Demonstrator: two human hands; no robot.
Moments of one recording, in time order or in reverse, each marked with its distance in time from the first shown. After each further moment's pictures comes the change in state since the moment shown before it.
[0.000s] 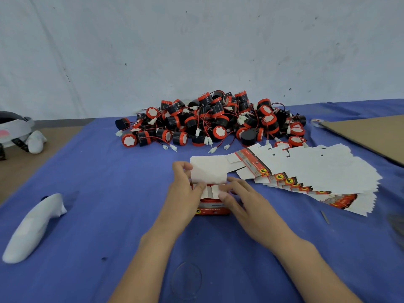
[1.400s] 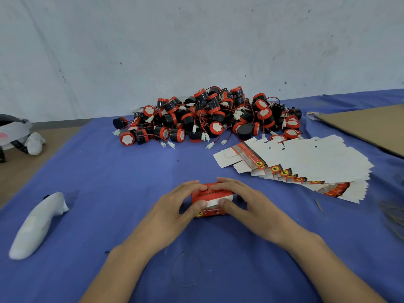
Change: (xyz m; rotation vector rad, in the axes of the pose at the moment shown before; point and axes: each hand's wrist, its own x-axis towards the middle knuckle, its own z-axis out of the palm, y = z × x) left_hand -0.035 -0.020 -0.039 0.254 -0.370 0.237; right_hand -0.015 0.005 -0.010 0.162 -0.131 -0.071
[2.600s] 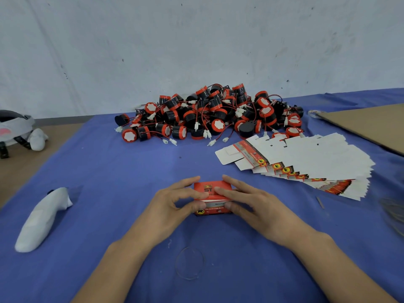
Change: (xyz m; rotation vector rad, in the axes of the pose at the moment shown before) left_hand -0.004 0.001 -0.004 -0.205 0.078 0.011; right_hand -0.011 -0.005 -0.007 -0.383 -0.086 -0.052
